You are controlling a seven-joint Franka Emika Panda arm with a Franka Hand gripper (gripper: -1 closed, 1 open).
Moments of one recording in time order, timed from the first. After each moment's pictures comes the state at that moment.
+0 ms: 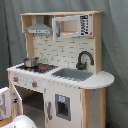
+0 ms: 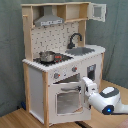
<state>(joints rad) -0.54 -1.47 1.73 -2.32 -0.23 2.53 1.10</state>
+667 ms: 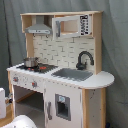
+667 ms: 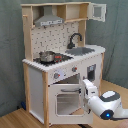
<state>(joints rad) -0.54 -1.47 1.74 -2.21 -0.19 2.36 1.10</state>
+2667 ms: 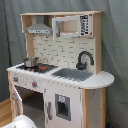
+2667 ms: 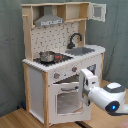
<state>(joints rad) -0.53 -1.47 1.56 -2.01 -0.19 2.29 0.88</state>
